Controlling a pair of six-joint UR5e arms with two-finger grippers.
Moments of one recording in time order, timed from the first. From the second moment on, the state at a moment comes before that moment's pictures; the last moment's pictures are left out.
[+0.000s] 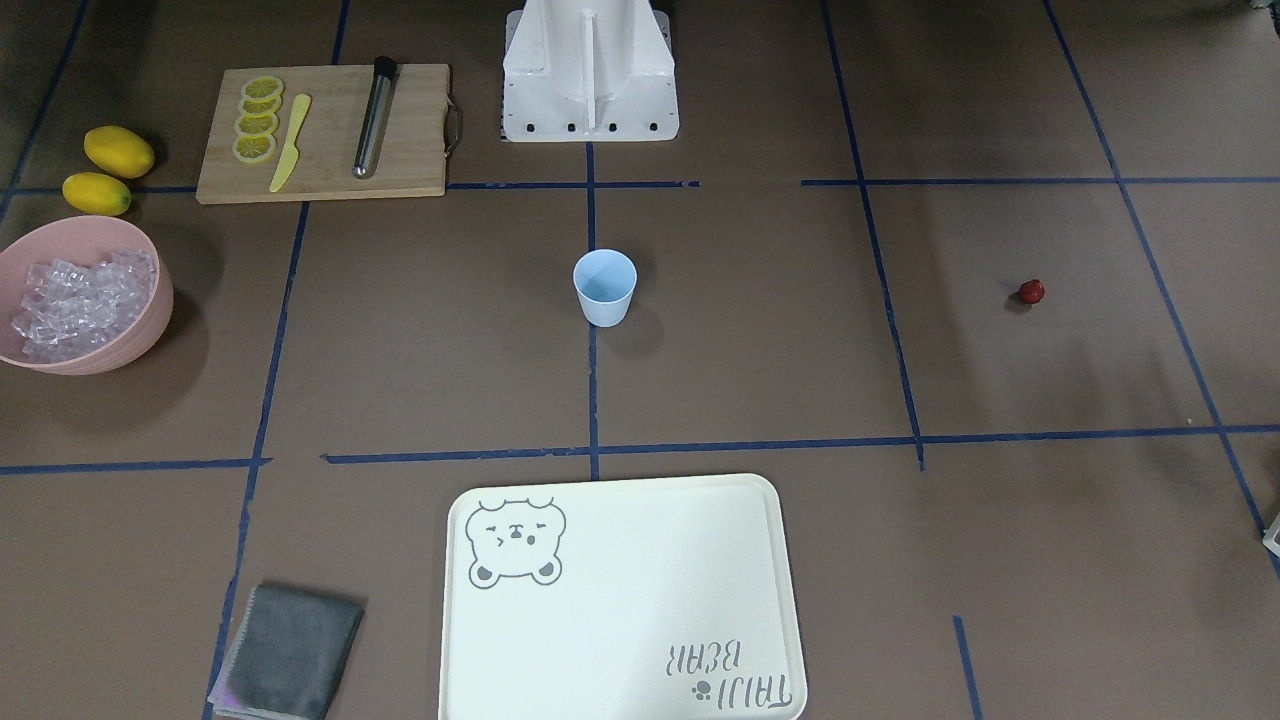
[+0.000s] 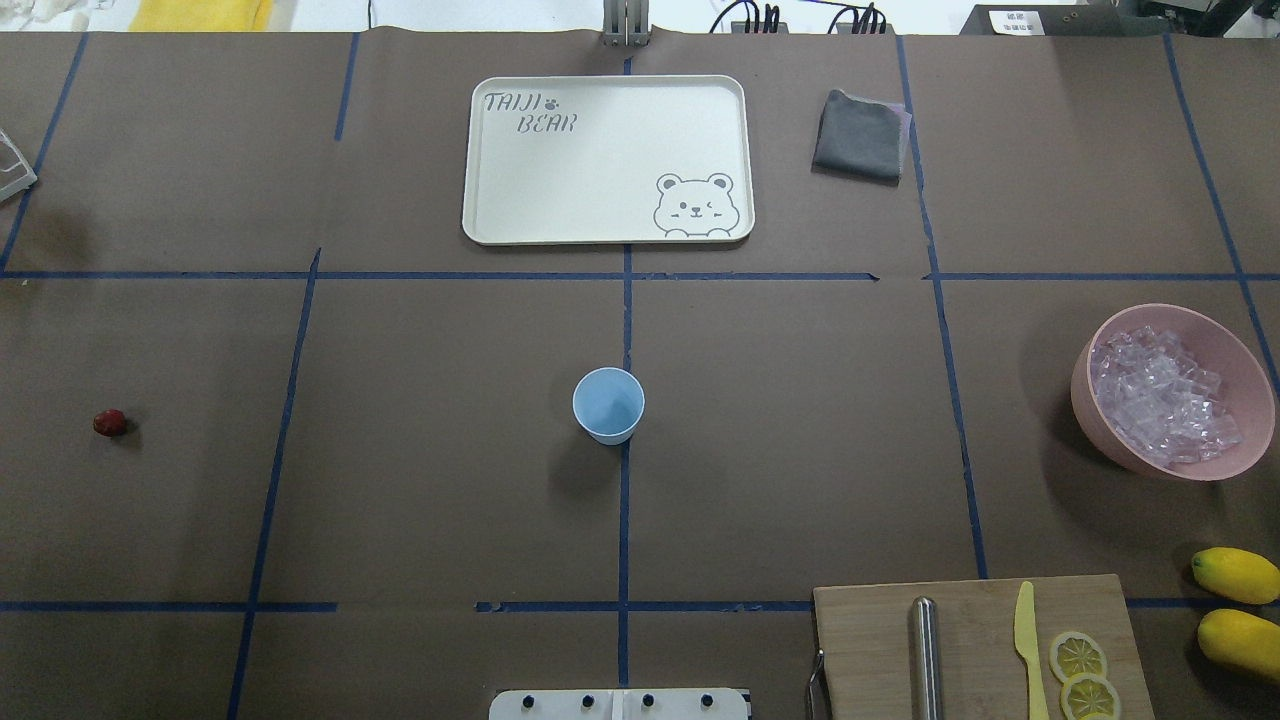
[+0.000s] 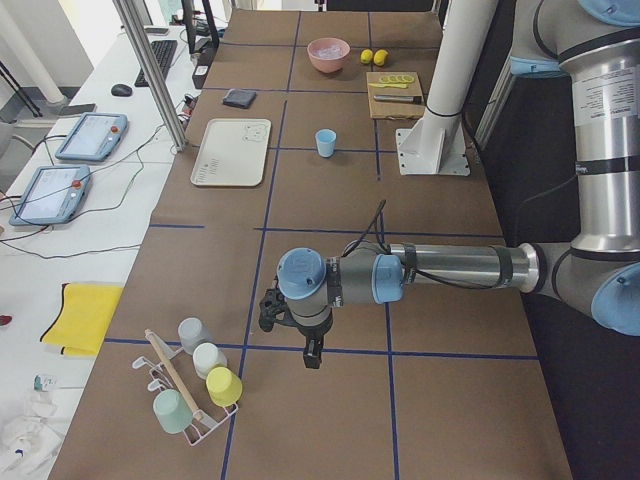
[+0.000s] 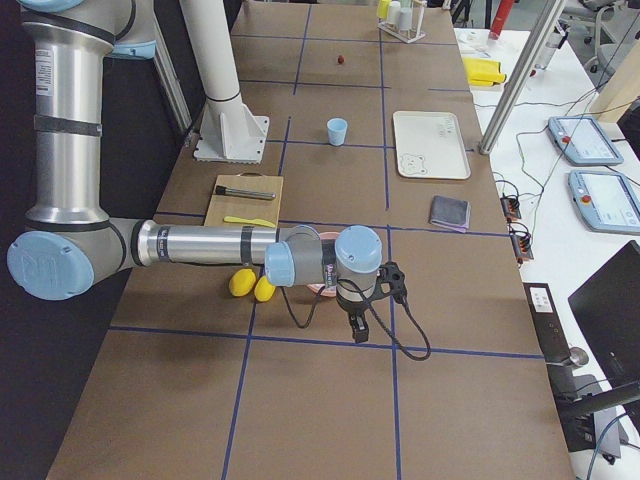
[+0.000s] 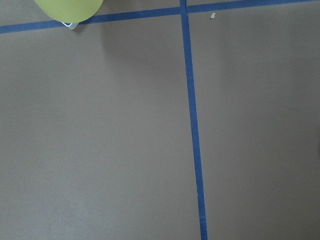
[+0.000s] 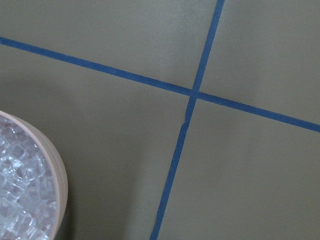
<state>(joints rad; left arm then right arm) -1.57 -1.39 -1.75 -1.47 -2.36 0.17 1.53 -1.66 1.68 -1.49 2.35 -0.16</state>
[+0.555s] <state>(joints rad) -1.57 -1.39 -1.76 -1.47 -2.37 0.18 1.53 -1.67 1.74 -1.49 2.33 -0.17</state>
